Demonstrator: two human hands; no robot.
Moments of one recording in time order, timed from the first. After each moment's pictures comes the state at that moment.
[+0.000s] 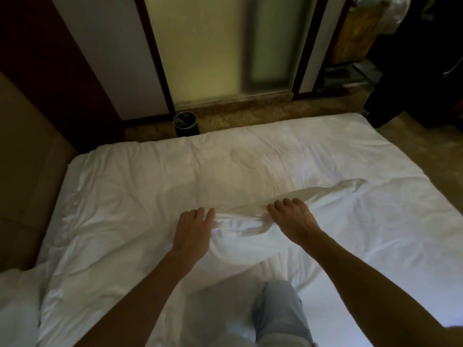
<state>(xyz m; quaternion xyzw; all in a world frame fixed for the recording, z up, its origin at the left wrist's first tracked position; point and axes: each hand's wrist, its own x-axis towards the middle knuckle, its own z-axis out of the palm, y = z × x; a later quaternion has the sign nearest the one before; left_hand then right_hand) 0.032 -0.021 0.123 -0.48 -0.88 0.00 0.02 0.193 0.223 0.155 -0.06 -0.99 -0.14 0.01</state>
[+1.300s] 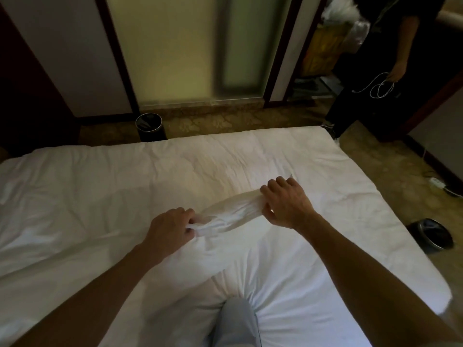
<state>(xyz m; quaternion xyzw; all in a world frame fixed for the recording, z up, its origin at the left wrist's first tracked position) 0.000 0.101 0.119 -0.48 -0.87 -0.11 -0.01 0.183 0.368 0.199 -0.09 -0.98 -0.16 0.05</state>
